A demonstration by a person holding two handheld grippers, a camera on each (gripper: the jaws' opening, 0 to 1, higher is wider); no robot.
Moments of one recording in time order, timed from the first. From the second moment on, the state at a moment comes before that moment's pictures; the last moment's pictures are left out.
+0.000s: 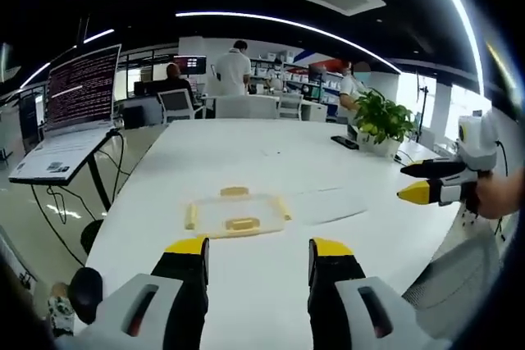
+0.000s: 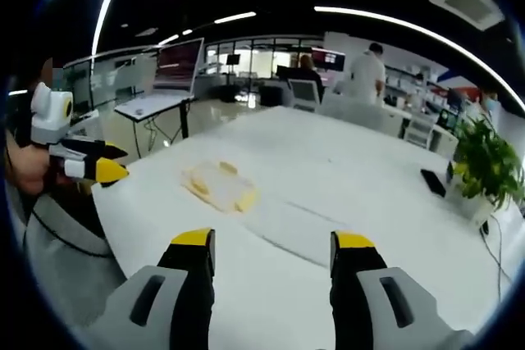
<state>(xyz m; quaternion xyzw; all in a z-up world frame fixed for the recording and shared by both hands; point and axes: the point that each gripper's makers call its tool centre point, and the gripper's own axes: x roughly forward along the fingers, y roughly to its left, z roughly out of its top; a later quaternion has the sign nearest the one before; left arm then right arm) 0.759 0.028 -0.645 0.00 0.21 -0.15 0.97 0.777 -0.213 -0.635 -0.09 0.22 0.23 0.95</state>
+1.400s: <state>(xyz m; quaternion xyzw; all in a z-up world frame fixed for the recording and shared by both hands) 0.884 0.065 -0.712 0.10 0.30 -0.32 0.89 0.870 -0.131 -0.679 -0.16 0.26 0.35 0.88</state>
